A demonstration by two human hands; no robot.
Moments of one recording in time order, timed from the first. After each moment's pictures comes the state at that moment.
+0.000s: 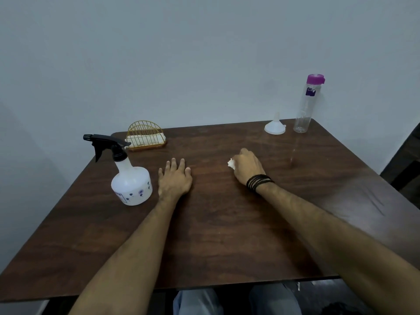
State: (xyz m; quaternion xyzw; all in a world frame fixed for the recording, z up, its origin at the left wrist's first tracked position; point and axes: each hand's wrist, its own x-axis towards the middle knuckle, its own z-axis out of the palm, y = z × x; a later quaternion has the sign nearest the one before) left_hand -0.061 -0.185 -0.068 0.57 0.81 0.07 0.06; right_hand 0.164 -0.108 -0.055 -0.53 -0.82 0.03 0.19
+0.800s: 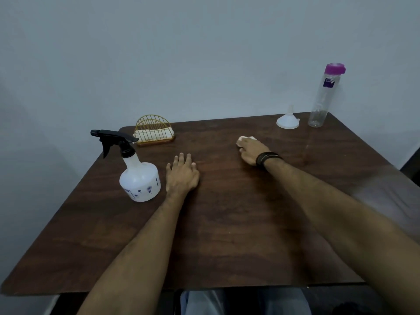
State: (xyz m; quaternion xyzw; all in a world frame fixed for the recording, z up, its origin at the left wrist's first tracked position) left_hand -0.064 -0.181 -0.067 0.58 0.81 0.07 0.05; right_hand 0.156 -0.046 -0.045 -0.46 -0.88 0.07 0.10
